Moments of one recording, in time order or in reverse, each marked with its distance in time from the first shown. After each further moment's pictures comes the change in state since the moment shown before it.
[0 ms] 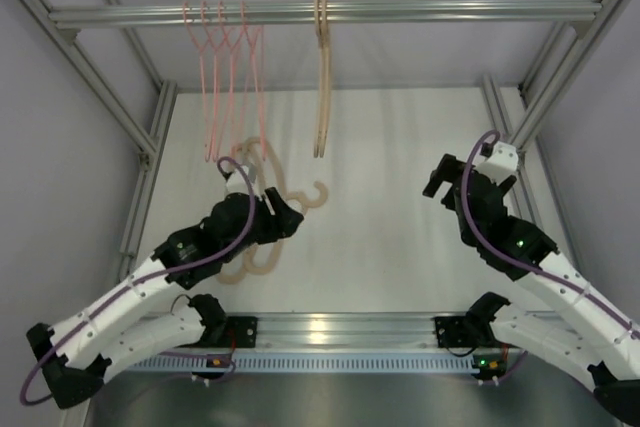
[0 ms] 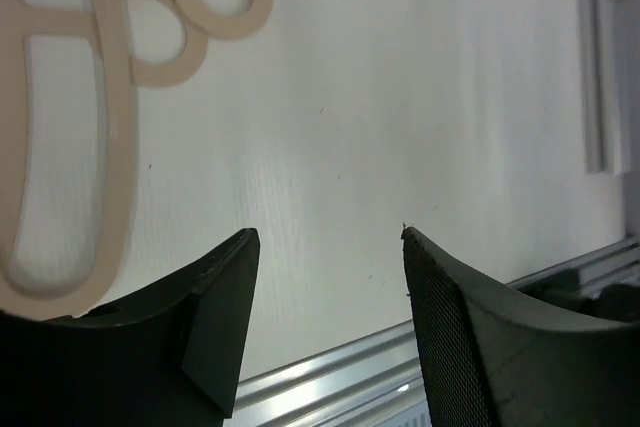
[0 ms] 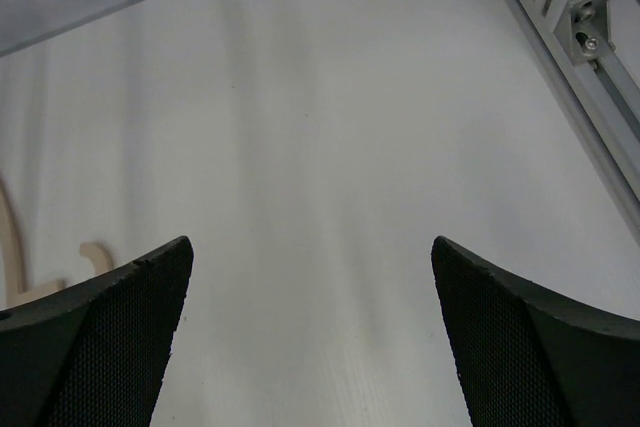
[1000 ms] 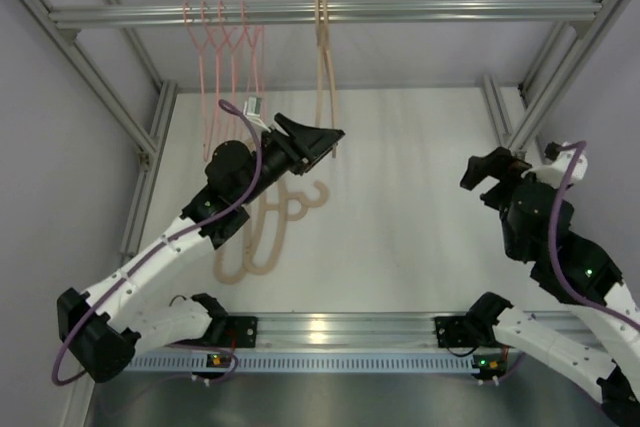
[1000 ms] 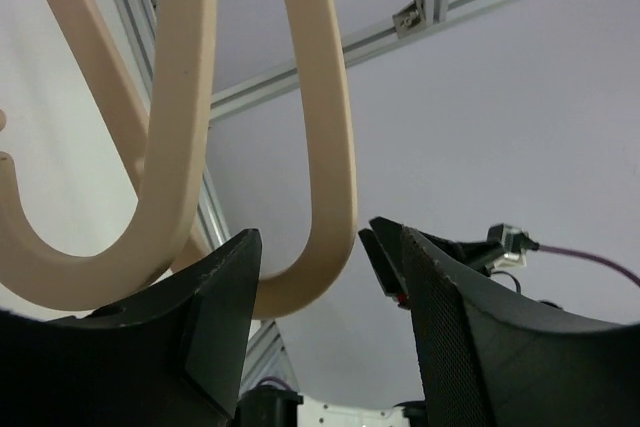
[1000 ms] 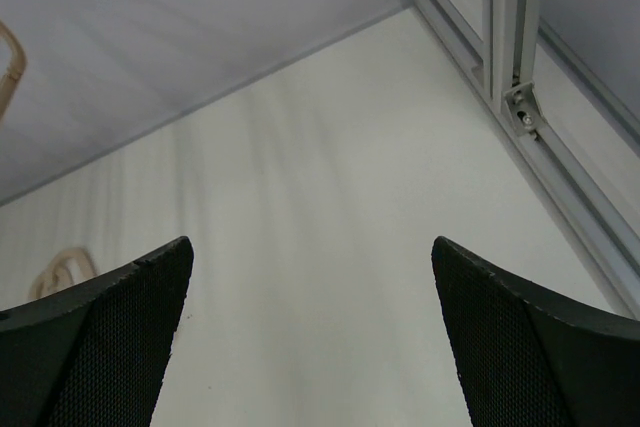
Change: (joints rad) left arm 0.136 0.330 0.152 0.811 0.360 -0.335; right arm 0.037 -0.154 0.240 -0.162 0.123 -0.024
